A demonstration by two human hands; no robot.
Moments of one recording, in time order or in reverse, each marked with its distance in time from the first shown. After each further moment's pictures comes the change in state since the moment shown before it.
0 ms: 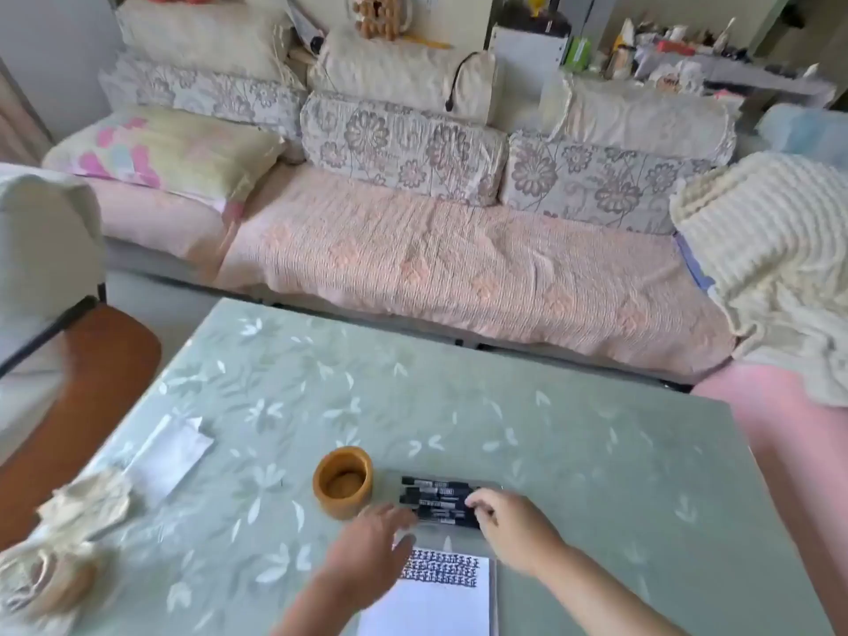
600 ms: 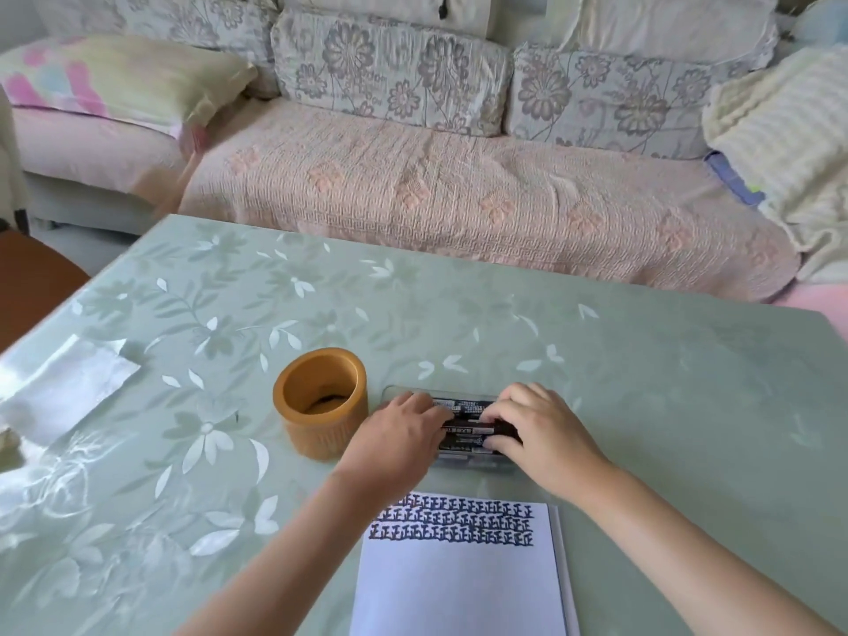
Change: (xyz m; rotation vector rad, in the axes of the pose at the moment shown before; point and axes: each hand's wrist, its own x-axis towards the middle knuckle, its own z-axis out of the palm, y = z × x) left_hand 0.115 -0.105 0.142 0.296 0.299 0.397; right_hand 0.124 0.104 0.134 -0.275 0.457 -0.413
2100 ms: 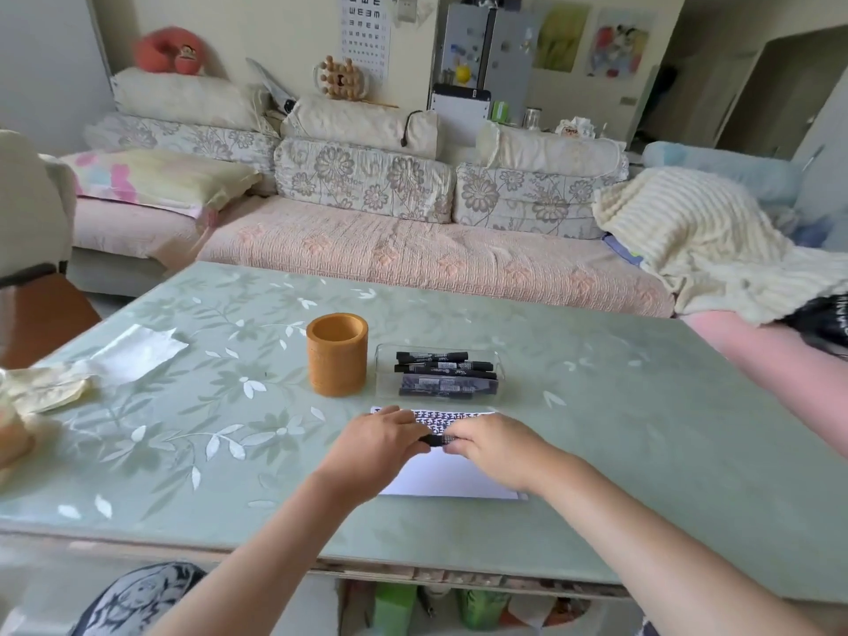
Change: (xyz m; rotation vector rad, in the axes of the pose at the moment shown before) left_hand -0.156 0.053 -0.011 0.138 0.212 0.290; right_hand -0.152 -0.129 -0.012 0.002 -0.166 0.097
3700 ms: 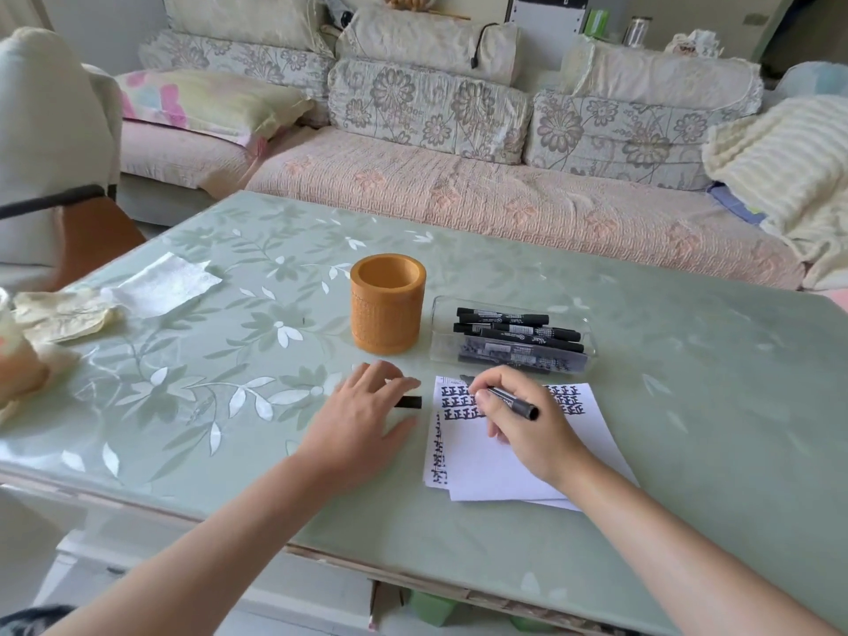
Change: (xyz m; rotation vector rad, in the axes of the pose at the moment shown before) left_hand -0.042 -0.073 0.033 -0.058 0.024 -0.323; right_hand 0.070 0.009 0.071 0.890 0.256 -0.065
